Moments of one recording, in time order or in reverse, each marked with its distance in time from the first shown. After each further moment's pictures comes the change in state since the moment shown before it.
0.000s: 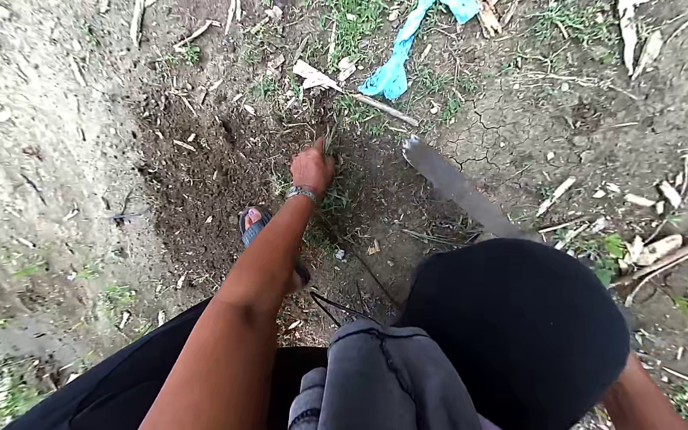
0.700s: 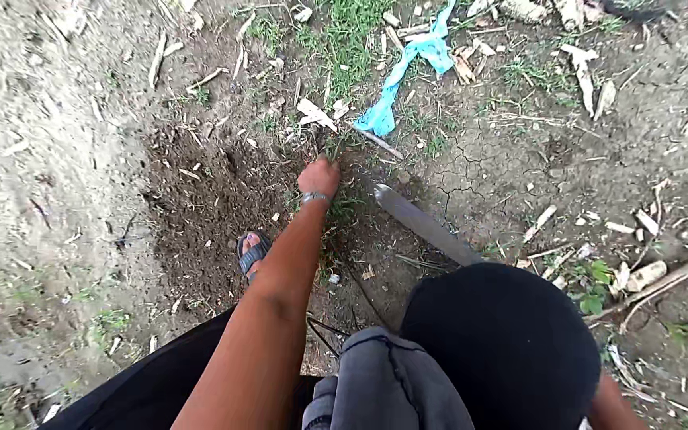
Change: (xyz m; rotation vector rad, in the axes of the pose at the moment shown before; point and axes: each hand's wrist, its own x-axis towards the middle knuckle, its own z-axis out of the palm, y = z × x) left_hand 0.036 0.038 0.001 0.030 -0.008 -0.191; right_hand 0.009 -0.014 0.018 -0.161 0.092 -0.008
